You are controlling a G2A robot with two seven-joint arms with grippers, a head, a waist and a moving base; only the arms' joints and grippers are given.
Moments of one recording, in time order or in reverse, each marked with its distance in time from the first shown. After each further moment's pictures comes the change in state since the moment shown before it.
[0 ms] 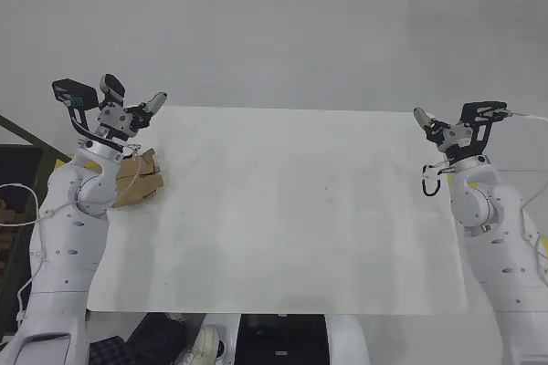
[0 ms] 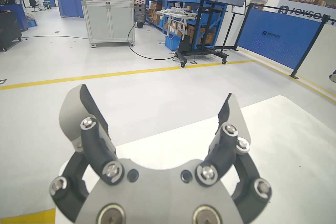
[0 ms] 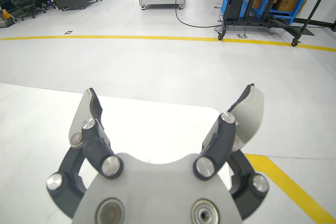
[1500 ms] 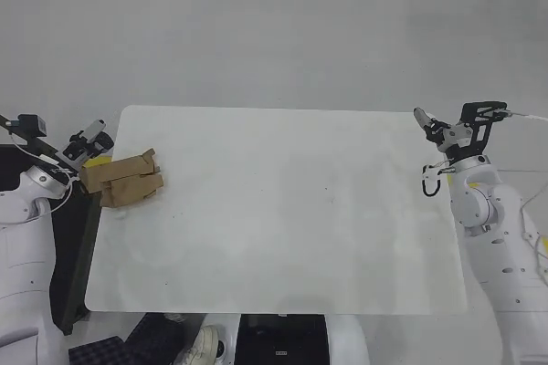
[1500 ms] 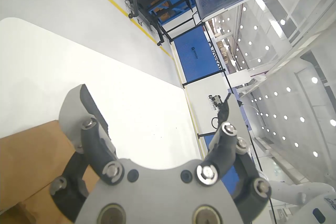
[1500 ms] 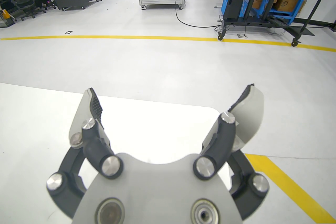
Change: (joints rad) left arm -0.022 0.074 -0.294 0.348 -1.148 -0.130 -1.107; right arm 0.000 0.000 0.000 0.000 0.000 0.000 0.000
